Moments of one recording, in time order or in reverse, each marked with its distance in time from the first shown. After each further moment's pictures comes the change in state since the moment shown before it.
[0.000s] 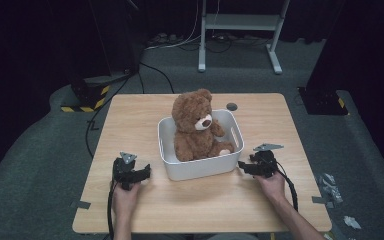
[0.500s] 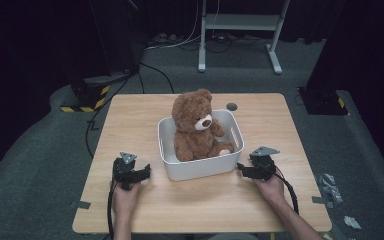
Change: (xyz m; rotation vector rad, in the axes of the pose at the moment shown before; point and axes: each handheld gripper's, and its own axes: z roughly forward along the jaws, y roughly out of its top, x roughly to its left) left arm 0.000 0.000 0.000 0.000 0.000 0.000; right arm 0.009 -0.008 0.003 -0.032 -0.054 -0.118
